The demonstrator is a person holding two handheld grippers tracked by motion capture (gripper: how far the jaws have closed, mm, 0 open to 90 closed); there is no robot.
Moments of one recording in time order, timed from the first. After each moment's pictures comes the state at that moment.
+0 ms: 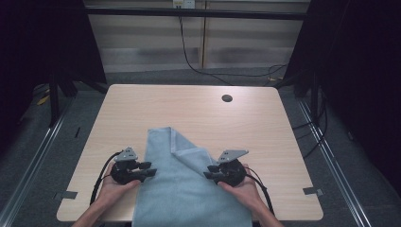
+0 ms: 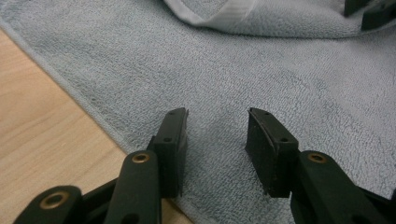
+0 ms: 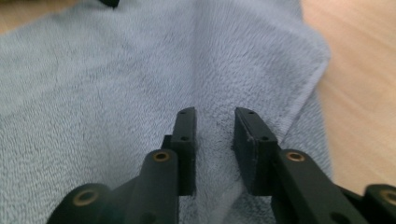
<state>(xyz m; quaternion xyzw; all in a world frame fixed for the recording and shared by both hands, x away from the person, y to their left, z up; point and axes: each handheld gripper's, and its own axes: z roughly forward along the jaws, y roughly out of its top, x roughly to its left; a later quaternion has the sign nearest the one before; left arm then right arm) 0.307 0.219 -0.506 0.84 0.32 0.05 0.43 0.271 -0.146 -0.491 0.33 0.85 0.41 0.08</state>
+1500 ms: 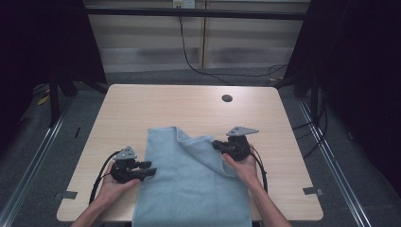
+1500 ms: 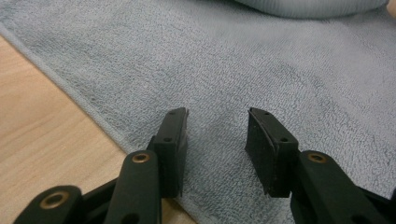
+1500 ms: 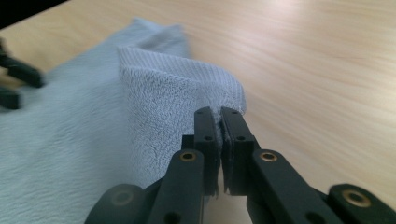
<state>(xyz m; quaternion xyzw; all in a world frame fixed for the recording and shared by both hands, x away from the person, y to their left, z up) 0.311 0.222 -0.508 0.84 0.32 0.04 0.44 0.332 -0.171 -0.477 0.42 0.78 0.45 0.14</state>
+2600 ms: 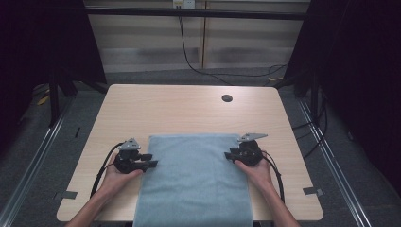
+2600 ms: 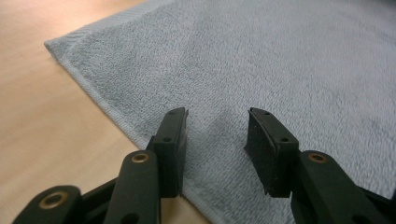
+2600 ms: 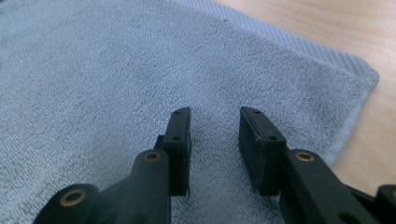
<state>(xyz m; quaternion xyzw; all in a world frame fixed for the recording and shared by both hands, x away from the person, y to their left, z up) 0.333 0.214 -0.503 0.85 0.32 0.04 0.41 0.324 -0.212 -0.504 0.45 0.80 0.37 0.13</state>
